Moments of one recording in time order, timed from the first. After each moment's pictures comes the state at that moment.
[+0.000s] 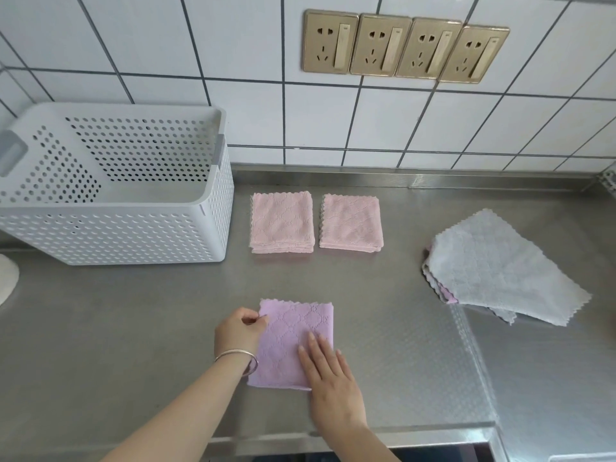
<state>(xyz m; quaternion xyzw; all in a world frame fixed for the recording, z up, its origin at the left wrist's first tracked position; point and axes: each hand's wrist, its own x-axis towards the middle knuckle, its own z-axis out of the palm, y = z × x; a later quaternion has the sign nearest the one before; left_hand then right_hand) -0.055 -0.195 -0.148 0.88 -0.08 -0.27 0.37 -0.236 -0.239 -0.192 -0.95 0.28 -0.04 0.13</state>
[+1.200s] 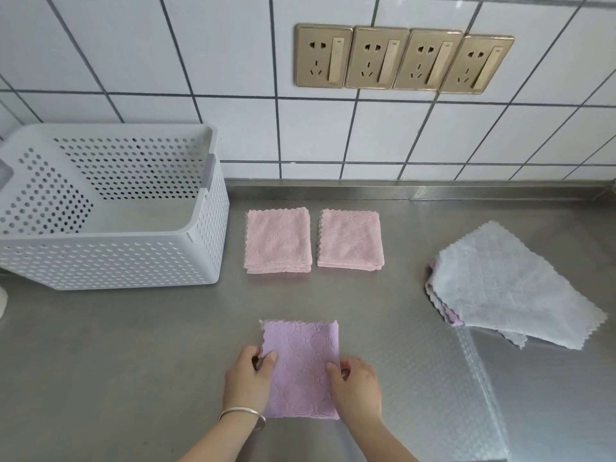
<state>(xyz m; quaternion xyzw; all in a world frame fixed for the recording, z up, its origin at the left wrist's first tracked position) -0.086 -0.194 -0.158 0.89 -0.11 -0.29 0.35 -0.220 -0.292 -0.162 -0.73 0.57 0.01 0.37</state>
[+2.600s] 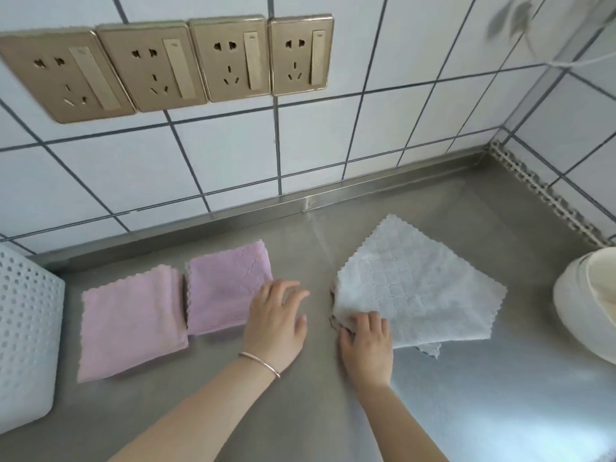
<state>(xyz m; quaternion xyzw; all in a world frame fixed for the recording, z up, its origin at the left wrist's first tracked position) -0.130 -0.466 -0.134 0.72 -0.66 -0.03 0.21 -0.292 -0.501 -0.197 -0.75 0.63 -0.18 0.09</state>
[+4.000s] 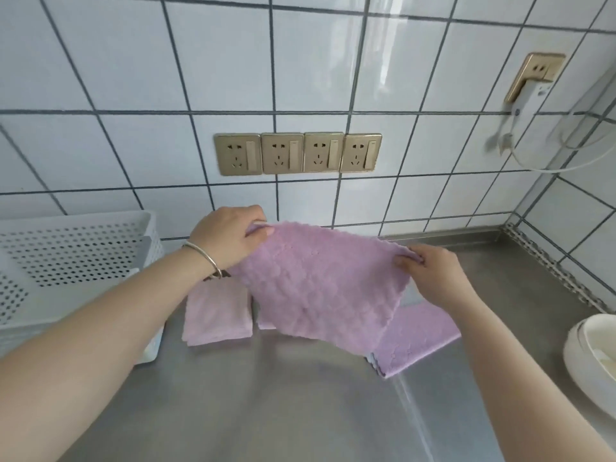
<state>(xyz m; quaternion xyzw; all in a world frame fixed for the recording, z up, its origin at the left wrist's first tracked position) -0.017 -0.400 0.089 0.76 -0.61 0.03 0.23 -0.305 -0.527 0.069 -0.81 0.50 -0.21 0.24</state>
